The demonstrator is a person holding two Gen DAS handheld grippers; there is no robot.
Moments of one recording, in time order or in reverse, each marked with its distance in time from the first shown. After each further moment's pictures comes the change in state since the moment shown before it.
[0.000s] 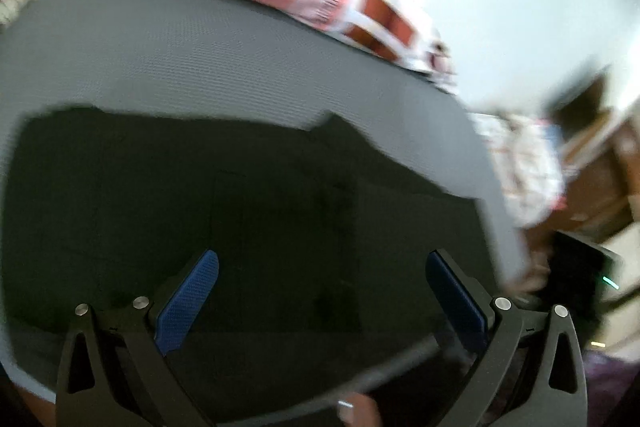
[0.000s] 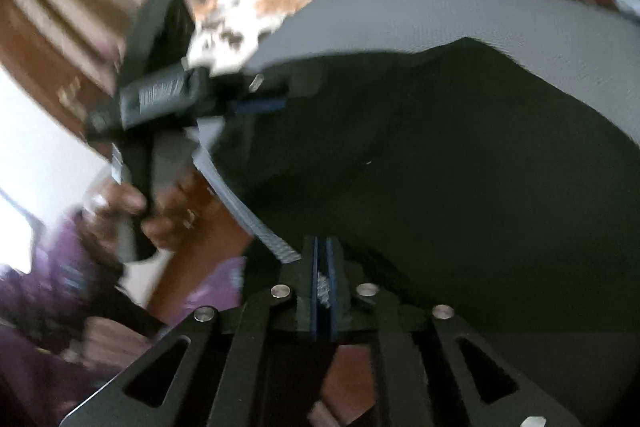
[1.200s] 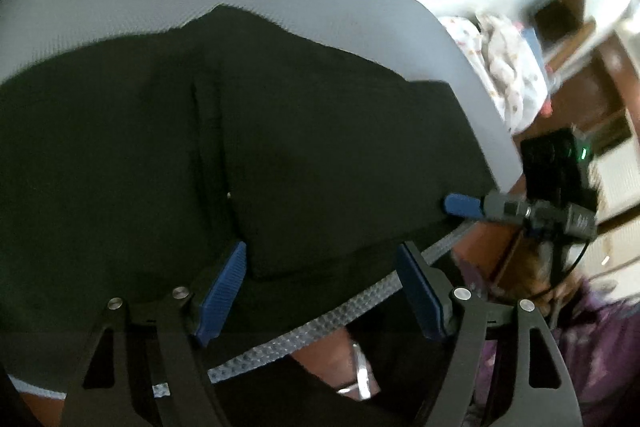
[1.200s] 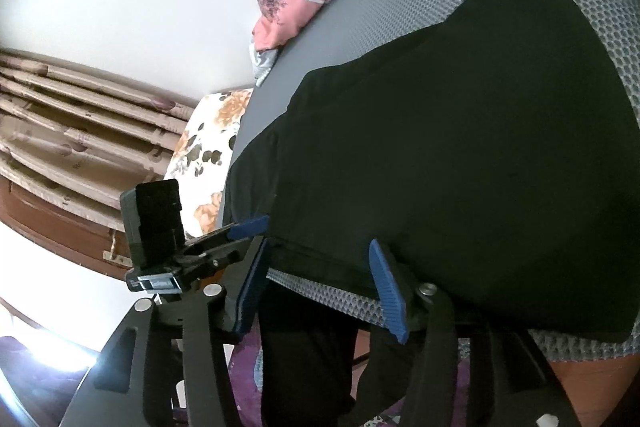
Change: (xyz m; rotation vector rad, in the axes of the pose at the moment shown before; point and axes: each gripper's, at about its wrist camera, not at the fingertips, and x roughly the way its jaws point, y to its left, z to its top) left arm 0.056 -0.054 -0.041 0.156 0.238 0.031; right arm -0.068 -0.104 -0.058 0.429 -0.205 0.114
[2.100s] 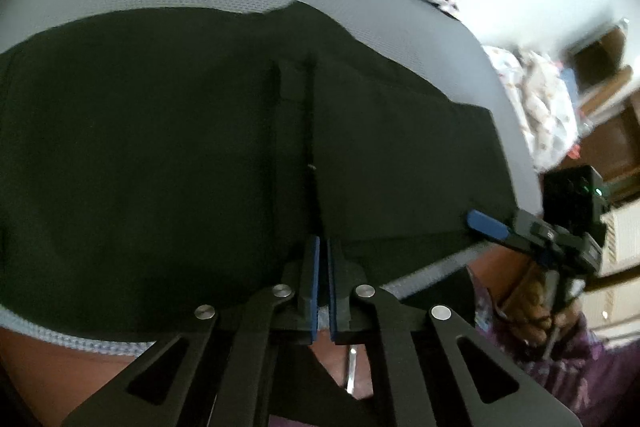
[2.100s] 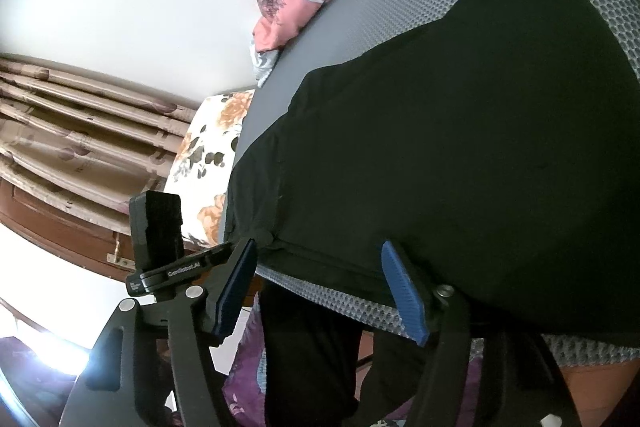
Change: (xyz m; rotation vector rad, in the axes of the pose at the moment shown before) left arm -0.016 0.015 -0.014 -0.134 -0.041 0.122; right arm 0.004 -0.001 -0.003 0.005 -0.005 0.012
